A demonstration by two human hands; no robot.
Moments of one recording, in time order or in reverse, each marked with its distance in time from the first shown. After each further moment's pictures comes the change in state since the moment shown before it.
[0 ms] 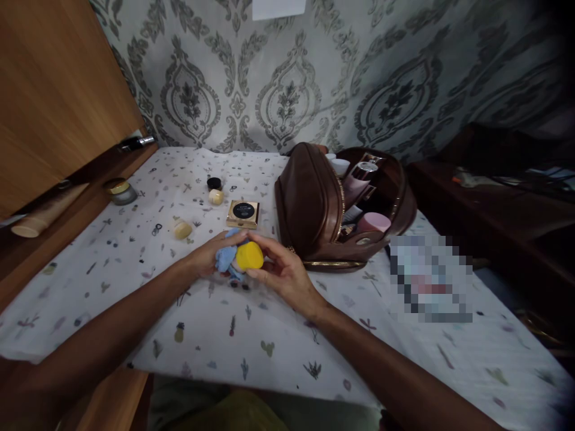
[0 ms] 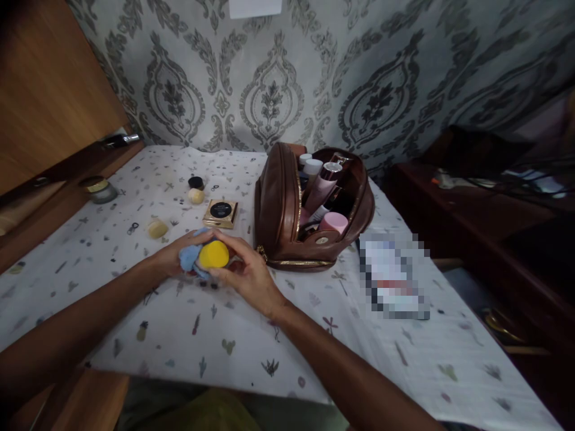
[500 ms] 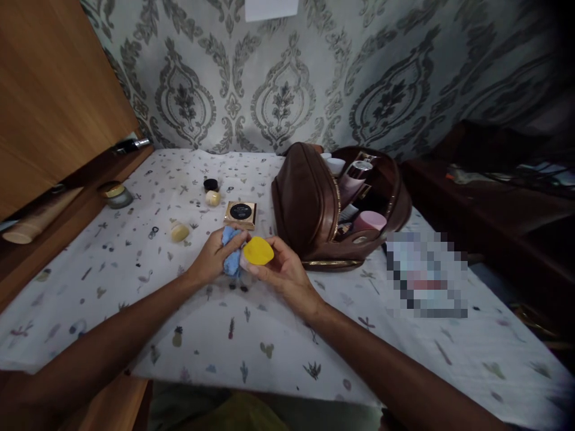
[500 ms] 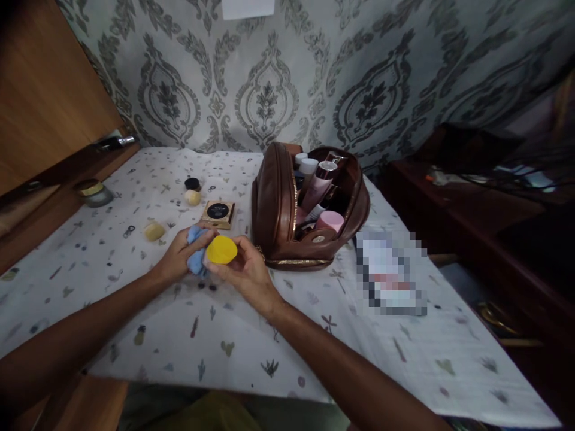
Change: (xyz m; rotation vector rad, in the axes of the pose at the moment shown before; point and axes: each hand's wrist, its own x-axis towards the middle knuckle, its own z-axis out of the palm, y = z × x) left_hand -0.004 0.000 0.010 0.227 0.217 0.393; right_hand 0.001 -0.012 0.009 0.279 0.120 0.202
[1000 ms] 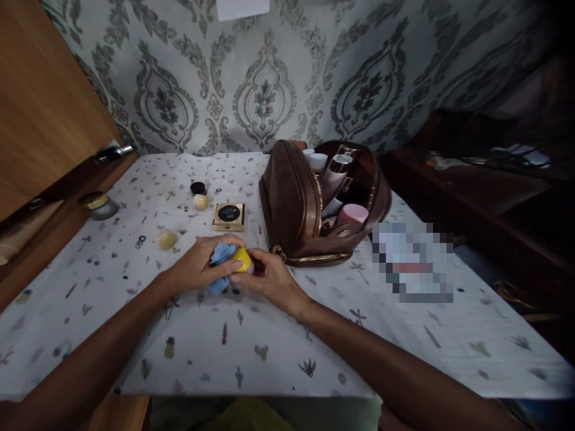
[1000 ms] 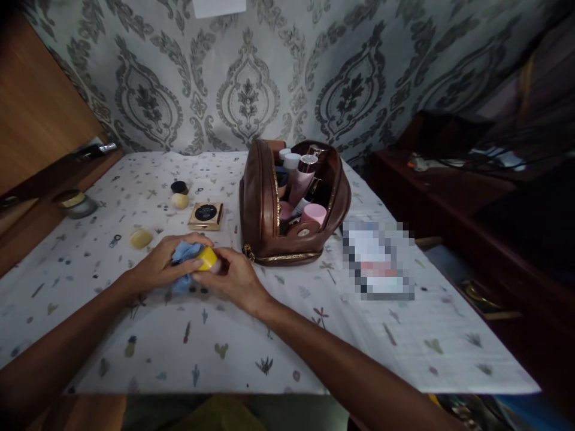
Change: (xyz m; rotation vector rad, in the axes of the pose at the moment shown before) left_hand 0.002 0.015 -0.028 0.557 -0.400 0.286; right_hand 0.002 0.010 -0.003 -0.284 -0.035 0.046
